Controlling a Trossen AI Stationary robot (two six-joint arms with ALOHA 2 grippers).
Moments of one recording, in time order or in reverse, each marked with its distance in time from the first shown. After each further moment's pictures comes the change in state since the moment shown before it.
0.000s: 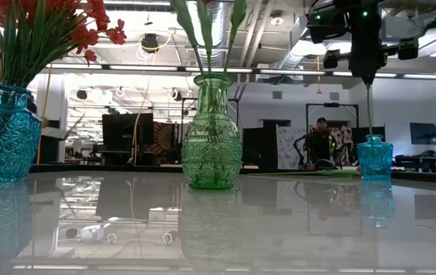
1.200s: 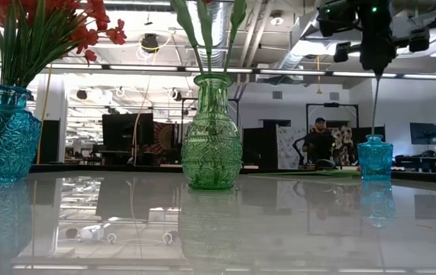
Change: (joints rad) left arm 0.000 0.000 0.000 0.010 0.000 -0.018; right arm -0.076 -0.081 0.000 -0.001 0.075 -0.108
